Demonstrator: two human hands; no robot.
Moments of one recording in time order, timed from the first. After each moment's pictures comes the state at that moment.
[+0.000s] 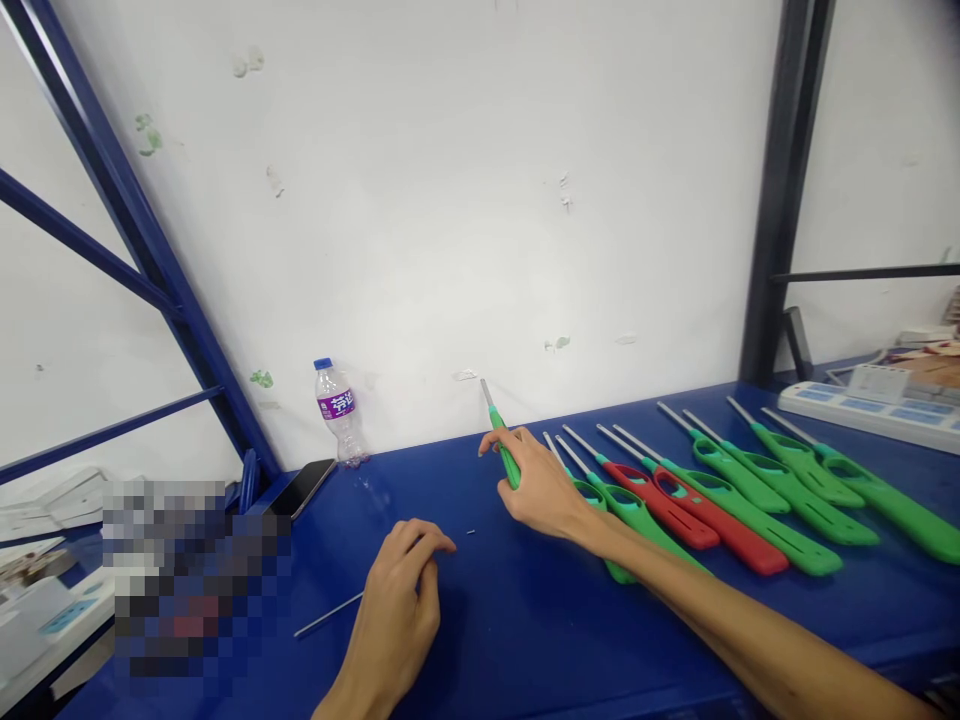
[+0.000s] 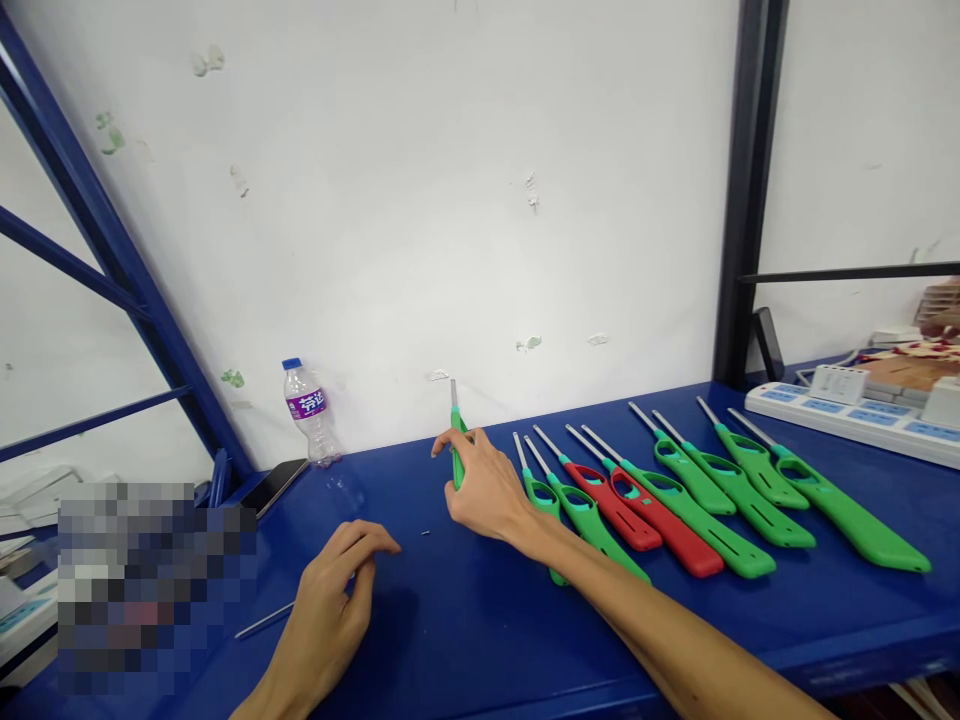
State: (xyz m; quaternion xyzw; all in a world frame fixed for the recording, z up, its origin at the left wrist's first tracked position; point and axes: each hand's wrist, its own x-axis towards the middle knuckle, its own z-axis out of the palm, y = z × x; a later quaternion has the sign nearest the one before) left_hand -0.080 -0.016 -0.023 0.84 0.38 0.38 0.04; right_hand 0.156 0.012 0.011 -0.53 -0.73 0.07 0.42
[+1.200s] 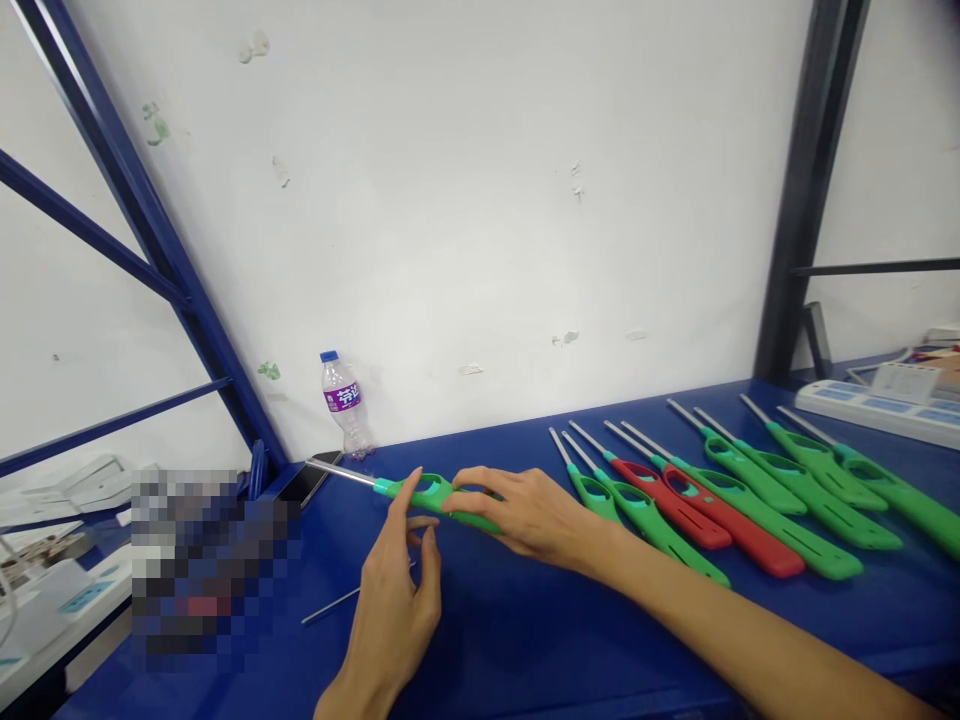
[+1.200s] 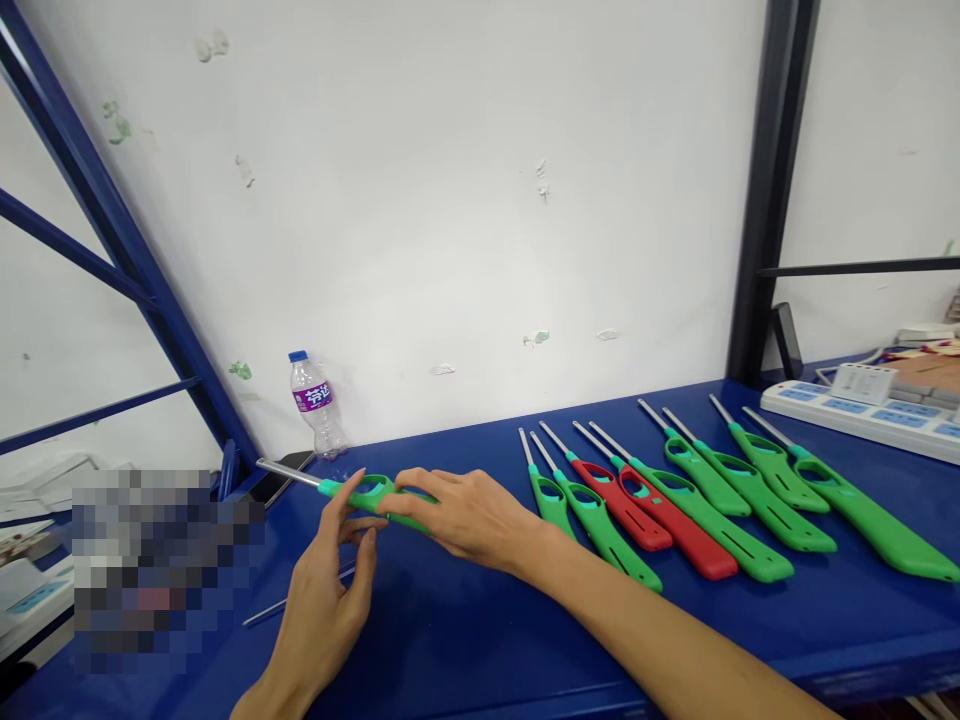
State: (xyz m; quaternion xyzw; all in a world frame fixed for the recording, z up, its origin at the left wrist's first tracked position) left_hand -0.076 -0.020 -0.021 0.77 0.44 0.46 0.05; right_hand 0.148 0.000 0.006 -0.29 -0.90 -0.15 0.29
